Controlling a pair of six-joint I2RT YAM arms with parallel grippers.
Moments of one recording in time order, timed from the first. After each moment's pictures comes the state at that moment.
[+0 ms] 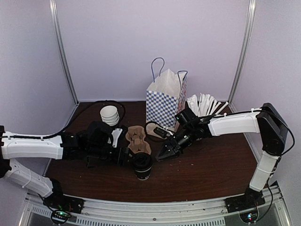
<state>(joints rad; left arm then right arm) -0.98 1.24 0.74 -0.22 0.04 -0.59 0.76 1.78 1.13 -0.29 -1.06 0.43</state>
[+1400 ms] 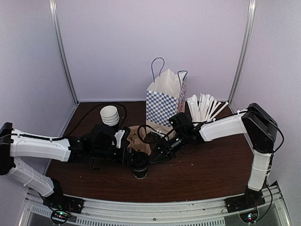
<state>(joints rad) -0.97 1.33 0.68 -0.01 0.11 -0.66 0.80 1.91 1.12 -0.01 -1.13 0.71</state>
